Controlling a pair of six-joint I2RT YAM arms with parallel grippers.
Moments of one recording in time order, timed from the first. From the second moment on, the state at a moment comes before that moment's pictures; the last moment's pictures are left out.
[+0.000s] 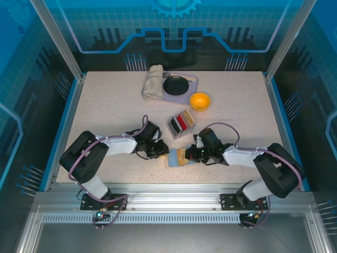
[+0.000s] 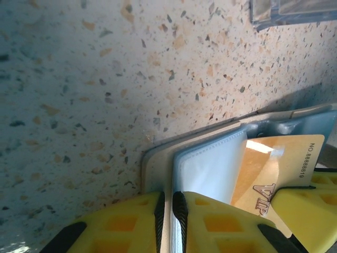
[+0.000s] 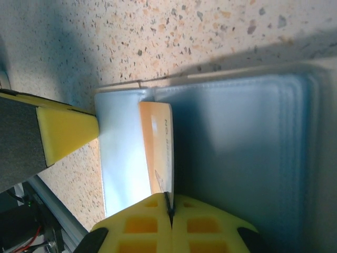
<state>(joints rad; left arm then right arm) -0.59 1.65 0.74 -0.15 0.44 -0.93 0.62 1.46 0.49 0.07 -0.43 0.88</state>
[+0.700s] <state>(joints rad) -0.59 1.65 0.72 -0.12 0.44 -0.95 0.70 1.50 0.49 0.17 -0.37 0.98</state>
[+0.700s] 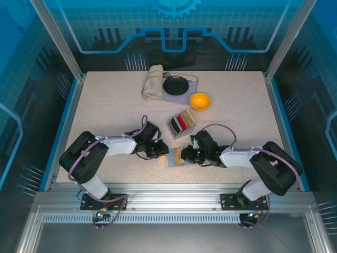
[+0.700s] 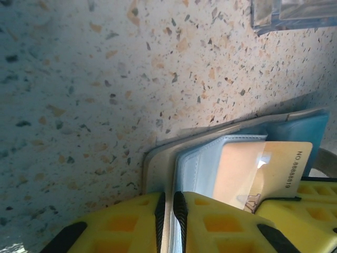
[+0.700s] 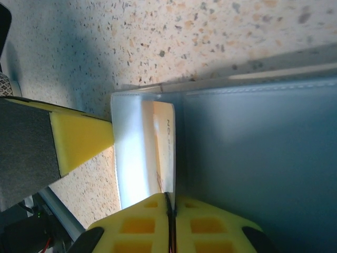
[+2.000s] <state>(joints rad) -0.59 1.63 0.72 -0.14 0.41 -0.95 0.72 1.54 0.72 -0.21 -0.33 0.79</state>
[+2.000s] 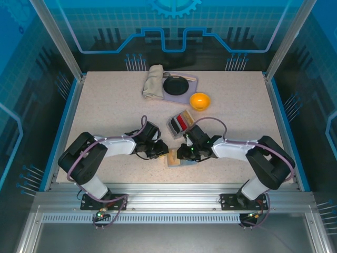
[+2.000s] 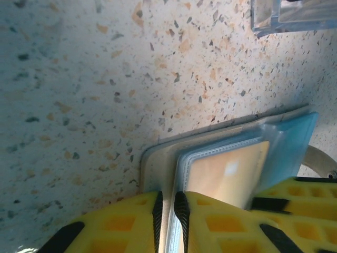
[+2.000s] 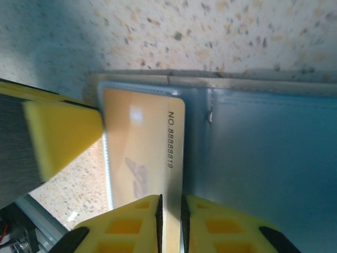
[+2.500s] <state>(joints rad) -0.55 1.52 0.74 -0.25 0.33 -0.95 0.67 1.68 1.33 -0.70 0.05 0.40</state>
